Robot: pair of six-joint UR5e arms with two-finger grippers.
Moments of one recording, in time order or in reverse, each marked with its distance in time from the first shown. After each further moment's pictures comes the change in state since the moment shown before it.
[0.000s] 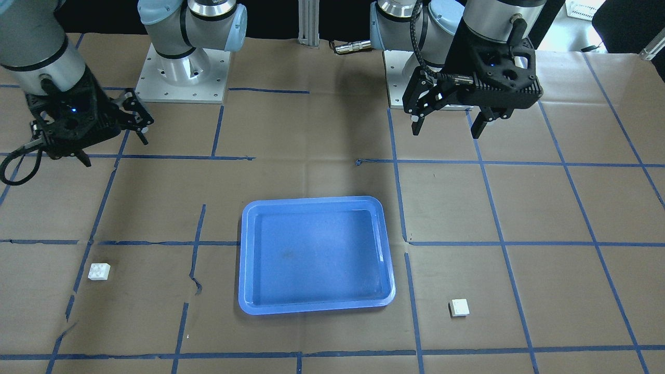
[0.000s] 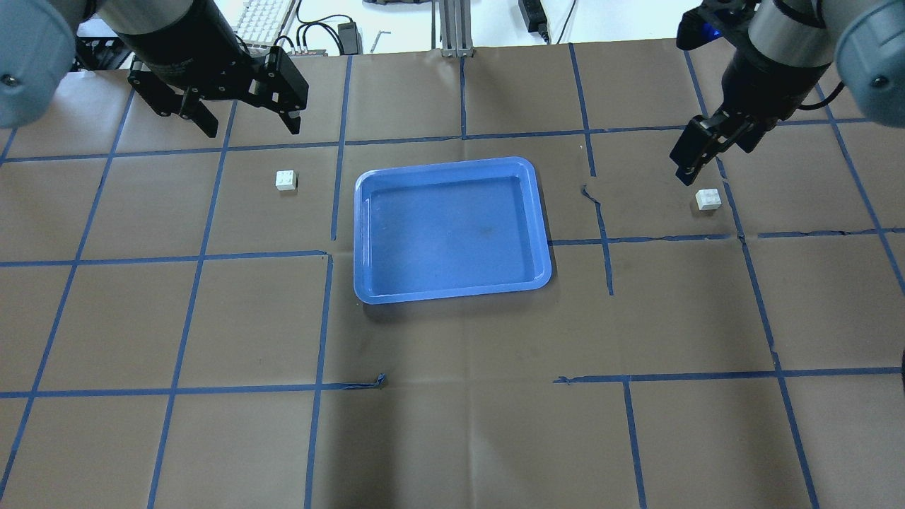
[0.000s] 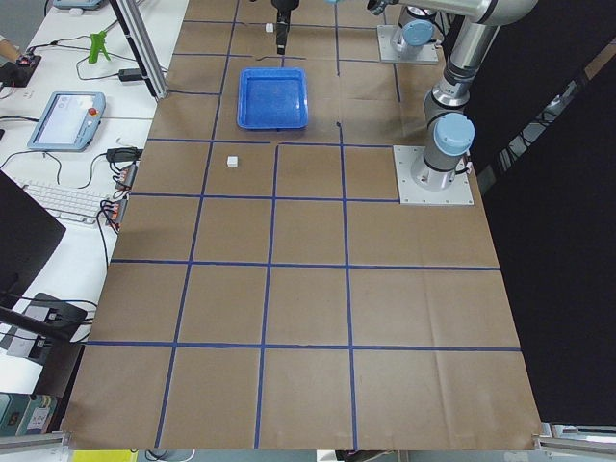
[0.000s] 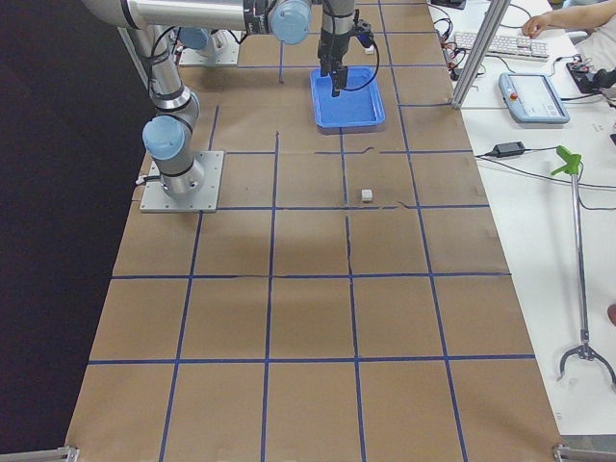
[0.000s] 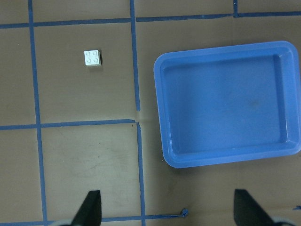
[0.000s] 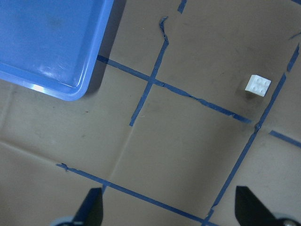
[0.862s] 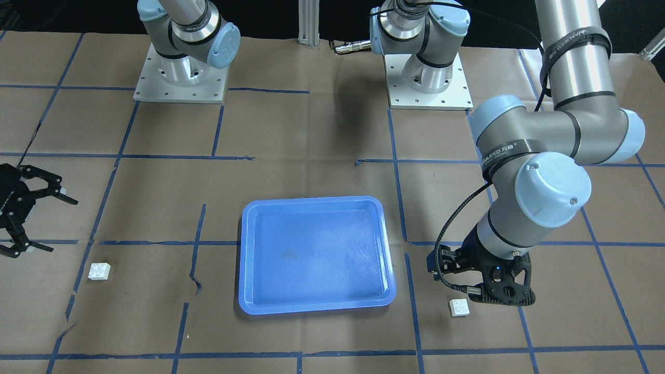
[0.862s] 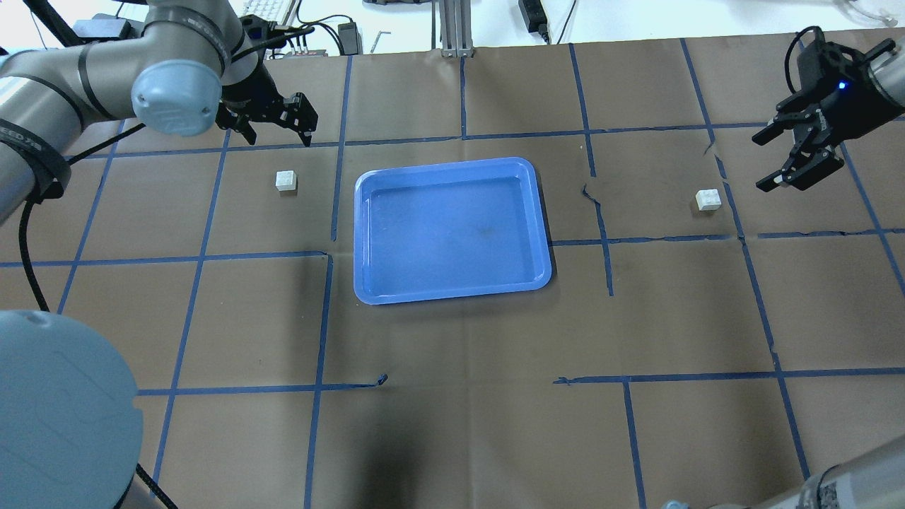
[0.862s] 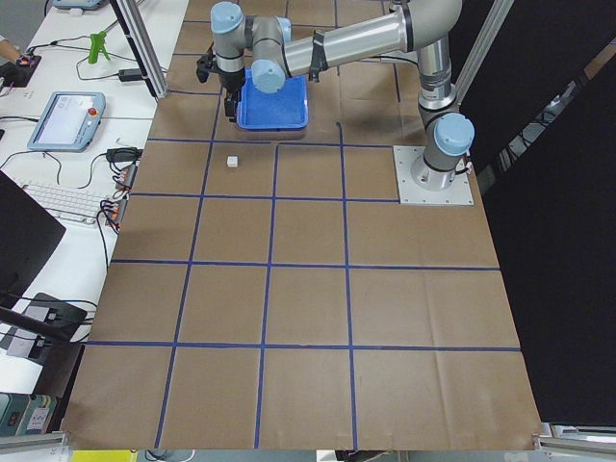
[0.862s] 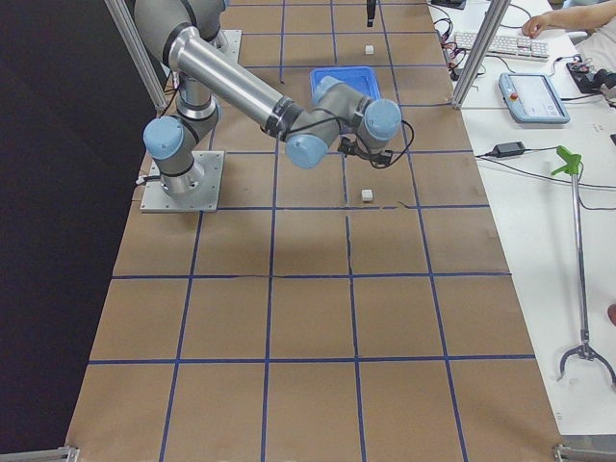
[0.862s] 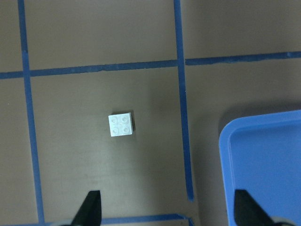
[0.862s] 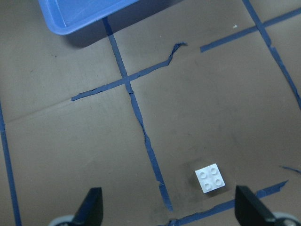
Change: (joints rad) left arm 0.121 -0.441 -0.034 0.453 0.009 0.192; right arm -0.388 0.319 -0.001 -0.062 0.456 -1.215
